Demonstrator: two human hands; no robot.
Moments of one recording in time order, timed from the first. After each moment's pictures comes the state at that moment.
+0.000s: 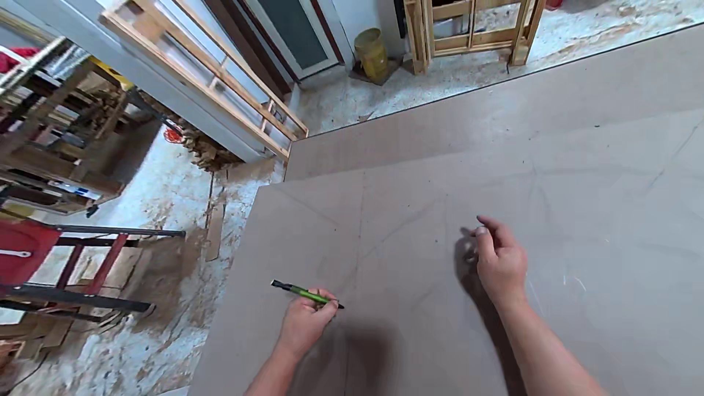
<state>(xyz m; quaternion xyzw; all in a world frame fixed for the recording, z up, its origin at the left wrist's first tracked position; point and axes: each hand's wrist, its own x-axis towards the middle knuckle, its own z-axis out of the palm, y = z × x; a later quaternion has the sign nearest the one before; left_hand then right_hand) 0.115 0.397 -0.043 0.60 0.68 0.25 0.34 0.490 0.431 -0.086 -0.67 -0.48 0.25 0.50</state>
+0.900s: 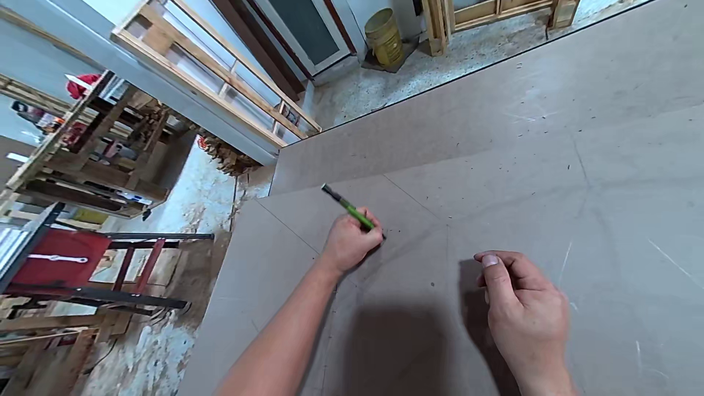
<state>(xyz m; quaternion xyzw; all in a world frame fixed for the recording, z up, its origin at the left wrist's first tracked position) 0.244 0.613 -0.071 0.73 0.56 0.24 0.31 0.498 0.468 -0.100 -0.65 -0.42 0.30 0.55</state>
